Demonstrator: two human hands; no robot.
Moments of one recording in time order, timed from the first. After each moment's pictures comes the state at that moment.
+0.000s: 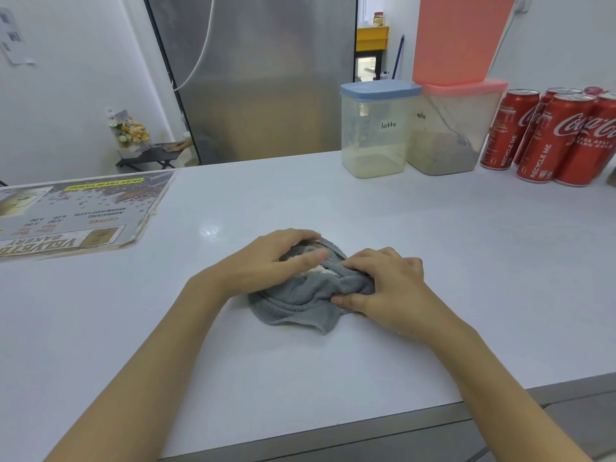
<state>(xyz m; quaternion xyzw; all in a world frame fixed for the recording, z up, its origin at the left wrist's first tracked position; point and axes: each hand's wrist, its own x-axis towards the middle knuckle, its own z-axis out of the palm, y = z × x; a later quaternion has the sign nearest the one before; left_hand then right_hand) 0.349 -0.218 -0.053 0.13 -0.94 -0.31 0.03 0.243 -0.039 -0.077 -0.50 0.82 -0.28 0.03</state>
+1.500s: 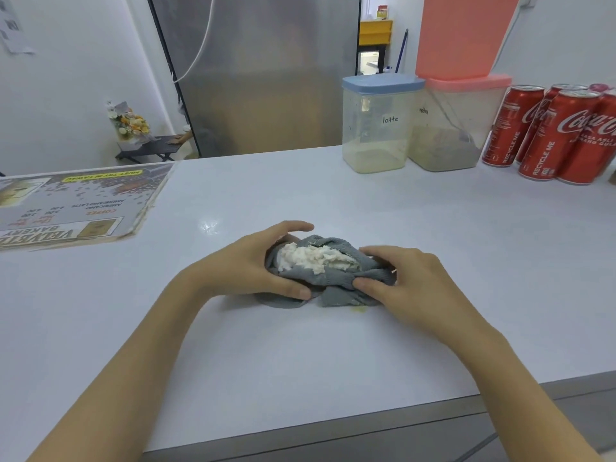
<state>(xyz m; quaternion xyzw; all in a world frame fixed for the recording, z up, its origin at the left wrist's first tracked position) 0.367 -0.216 -0.048 0.13 -0.91 -0.40 0.02 0.246 -0.017 -0.061 -0.44 0.83 -0.33 0.07</state>
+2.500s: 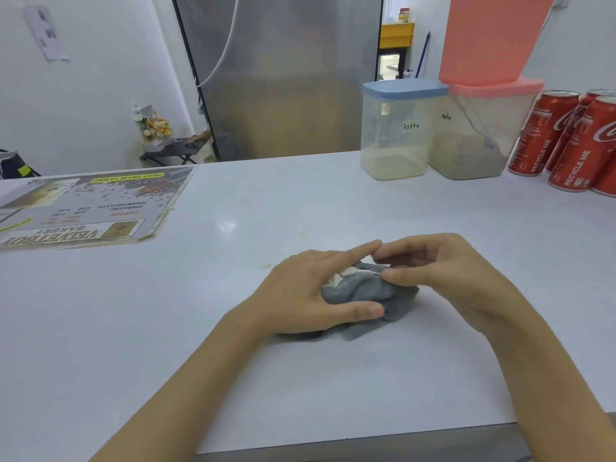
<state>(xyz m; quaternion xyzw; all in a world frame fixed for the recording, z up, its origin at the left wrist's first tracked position) 0.354 -0.170 -0.060 0.08 -0.97 -0.20 0.10 0.219 -0.021 -0.042 -0.36 0.68 -0.57 0.30</state>
